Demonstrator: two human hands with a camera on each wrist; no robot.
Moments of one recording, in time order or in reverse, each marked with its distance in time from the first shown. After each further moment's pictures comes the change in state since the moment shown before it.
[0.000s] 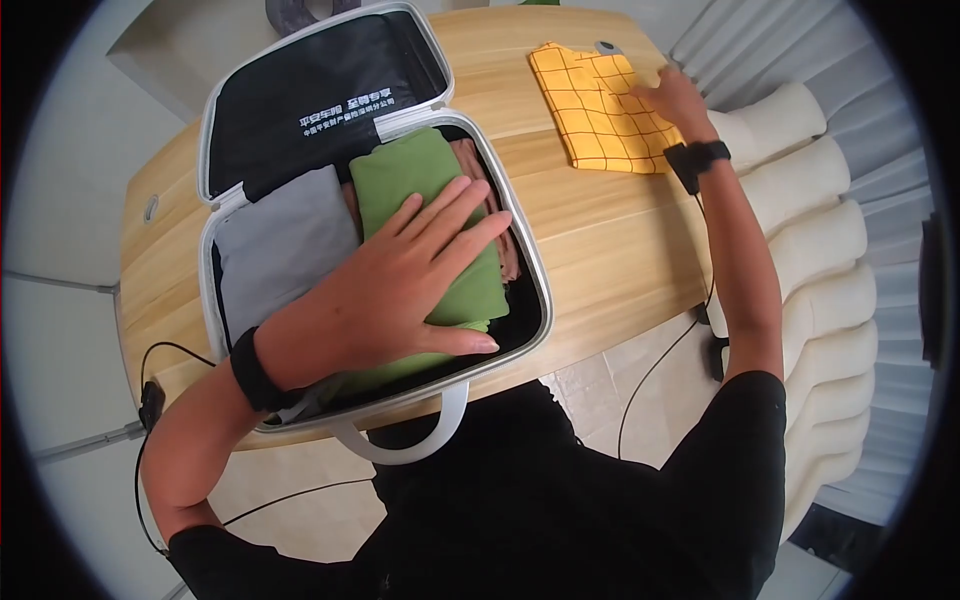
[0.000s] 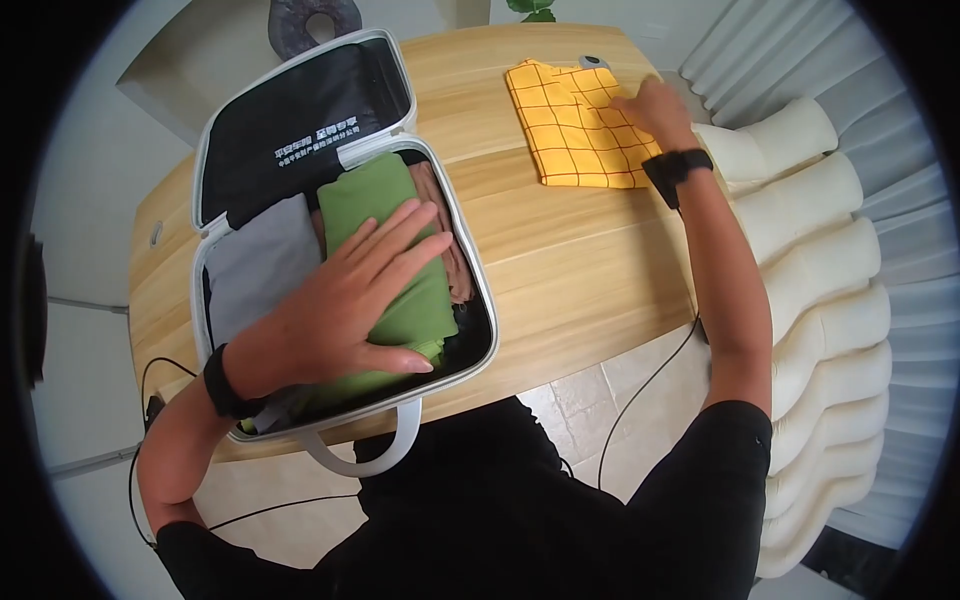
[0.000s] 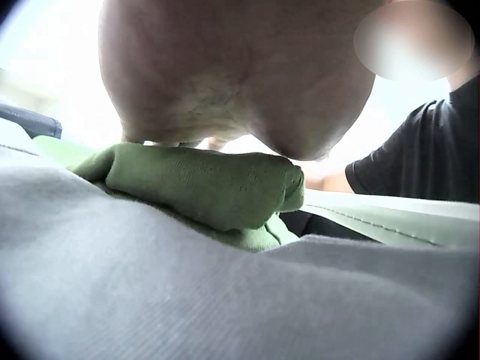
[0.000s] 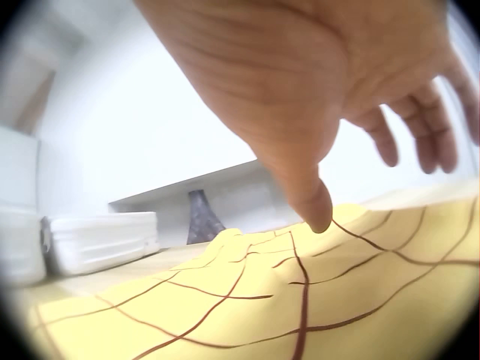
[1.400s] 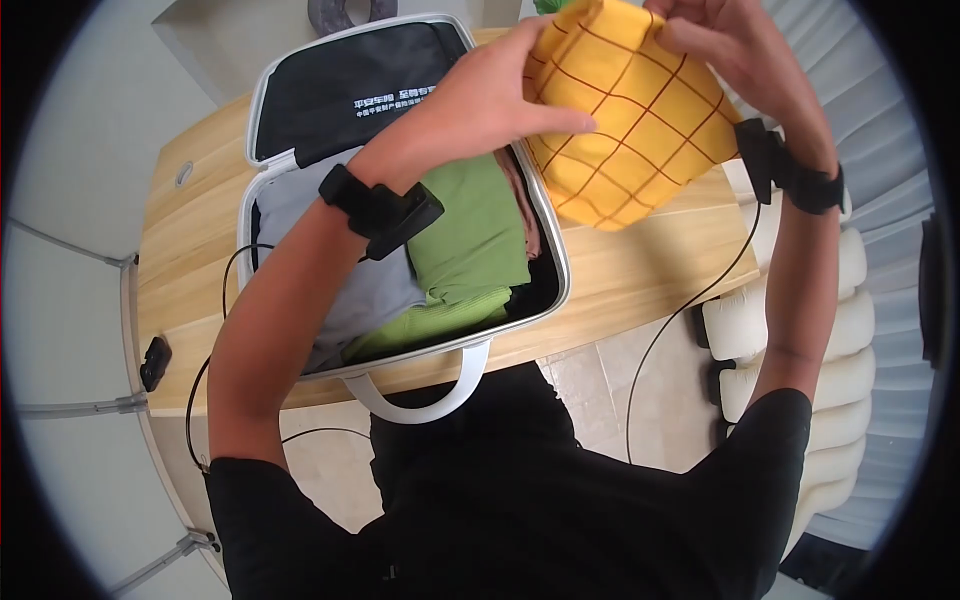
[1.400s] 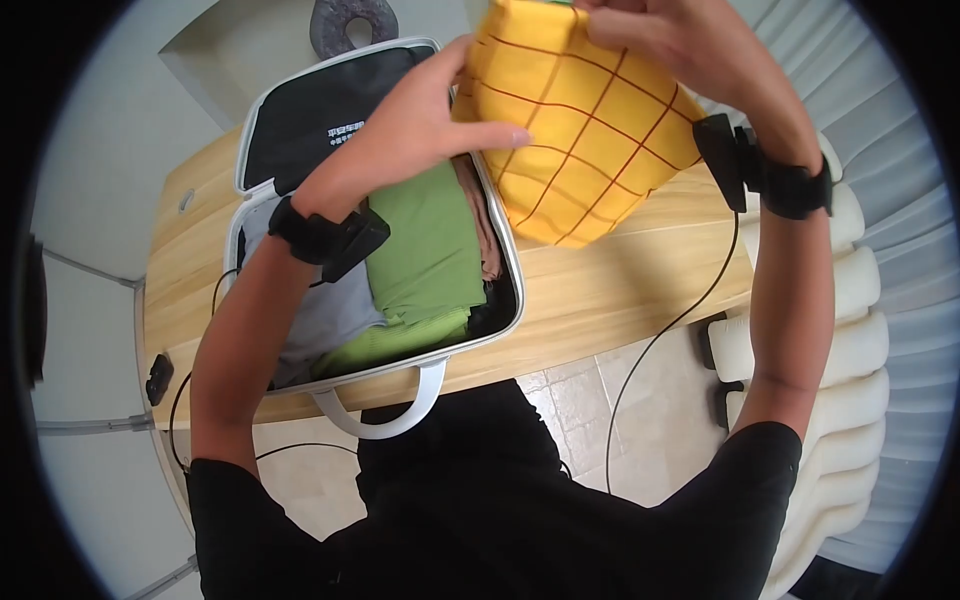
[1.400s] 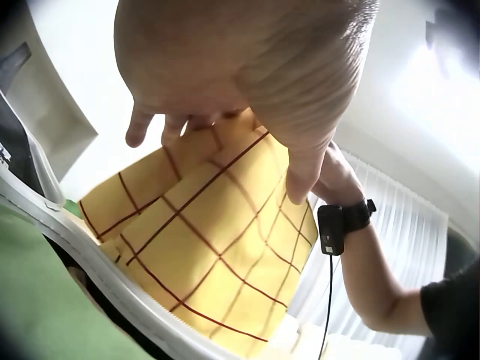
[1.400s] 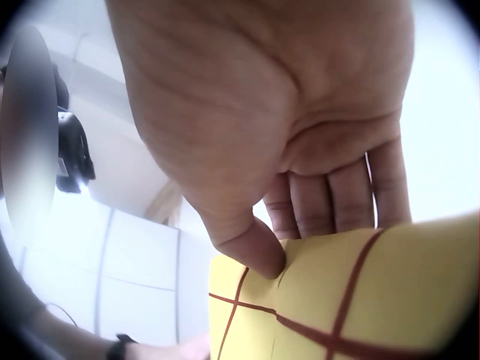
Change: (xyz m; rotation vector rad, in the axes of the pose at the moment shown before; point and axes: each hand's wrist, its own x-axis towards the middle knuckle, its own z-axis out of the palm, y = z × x) left_hand 0.092 -0.029 -0.049 -0.472 0.525 -0.006; right_hand -0.187 -0.188 -0.206 0.107 -0.110 -0.662
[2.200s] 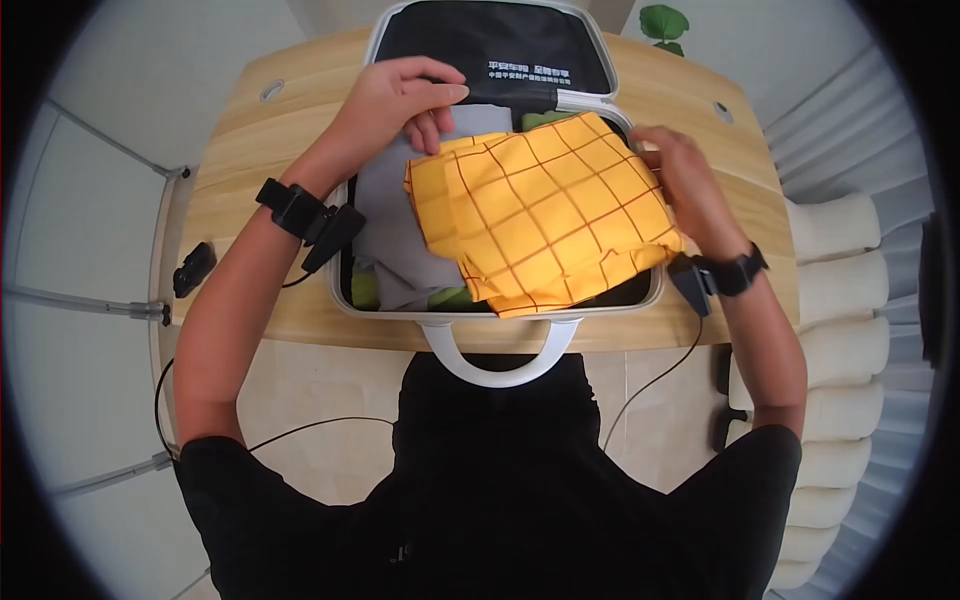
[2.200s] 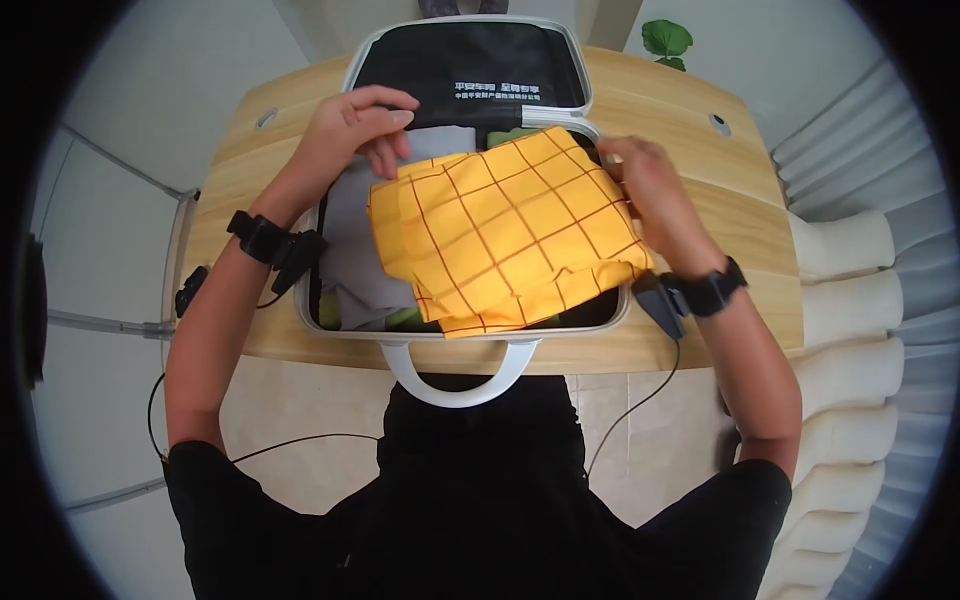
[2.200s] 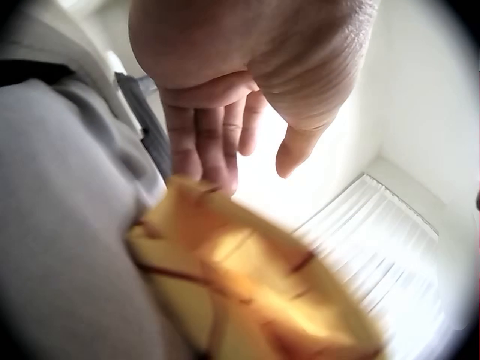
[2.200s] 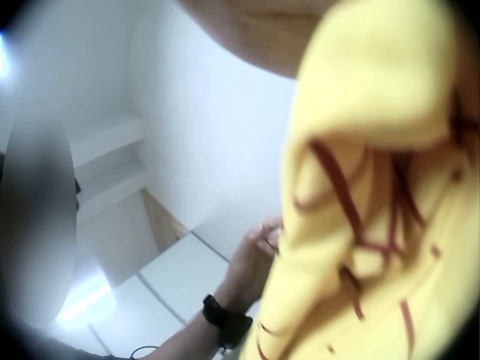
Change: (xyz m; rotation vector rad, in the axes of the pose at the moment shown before) left_hand -0.157 -0.024 -0.128 -0.201 0.206 -0.578; right_hand 0.011 0.001 0.208 1.066 -0.007 0.458
